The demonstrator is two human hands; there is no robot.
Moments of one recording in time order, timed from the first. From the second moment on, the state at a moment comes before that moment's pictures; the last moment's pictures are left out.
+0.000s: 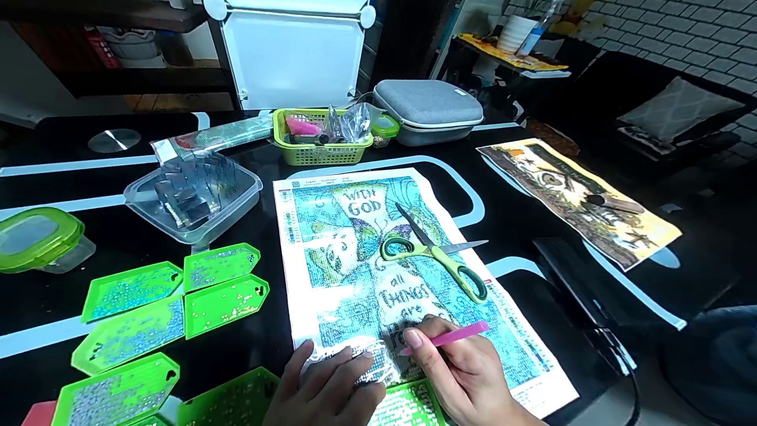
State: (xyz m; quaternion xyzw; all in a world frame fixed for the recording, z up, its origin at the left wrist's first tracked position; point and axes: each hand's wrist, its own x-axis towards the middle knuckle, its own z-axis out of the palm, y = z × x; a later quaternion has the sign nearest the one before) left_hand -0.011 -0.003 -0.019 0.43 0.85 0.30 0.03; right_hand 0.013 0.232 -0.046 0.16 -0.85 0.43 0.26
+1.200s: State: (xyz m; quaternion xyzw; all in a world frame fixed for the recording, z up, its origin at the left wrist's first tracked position) left_hand -0.011 -0.002 -0.018 0.43 0.85 0.30 0.04; right_hand 0.010 0.231 -0.044 0.12 -0.80 0.55 0.22
